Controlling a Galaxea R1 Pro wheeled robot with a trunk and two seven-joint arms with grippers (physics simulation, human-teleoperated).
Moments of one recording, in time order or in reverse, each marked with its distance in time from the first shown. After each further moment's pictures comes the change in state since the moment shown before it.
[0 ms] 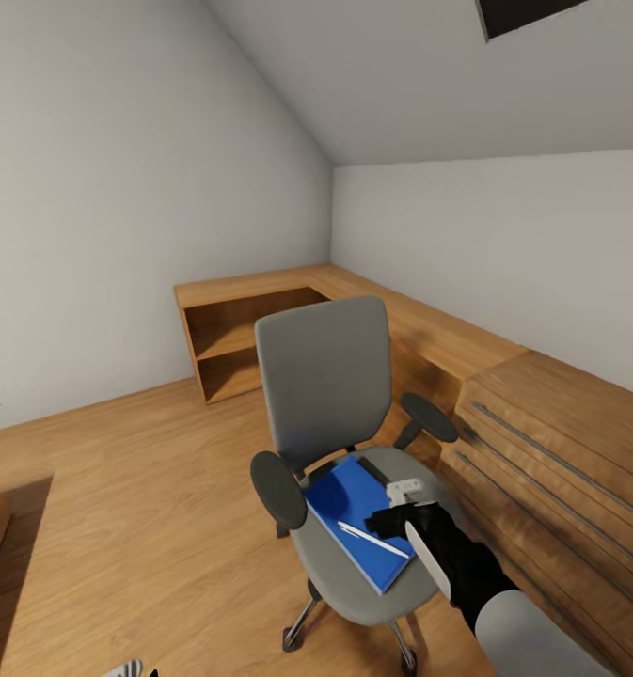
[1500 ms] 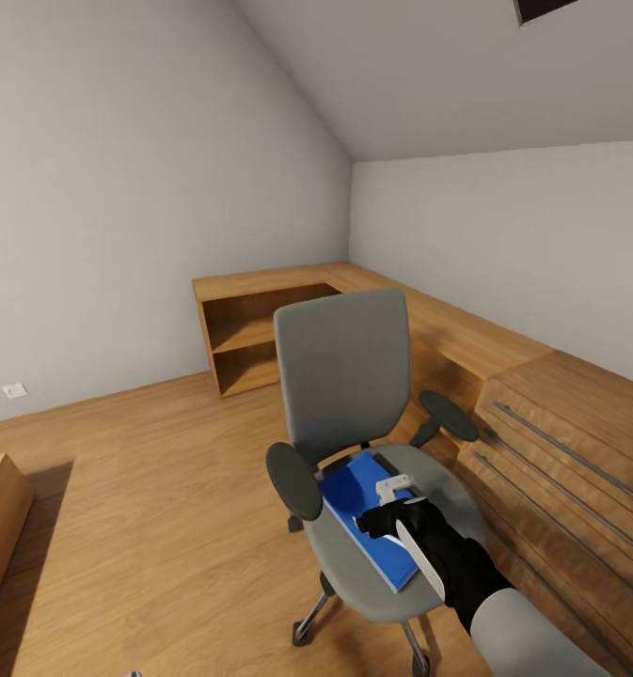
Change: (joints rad) left arm 0.000 -0.024 0.011 0.047 0.000 -0.014 0.006; right arm -0.003 0.004 0.073 -0.046 -0.001 0.030 0.003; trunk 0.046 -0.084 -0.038
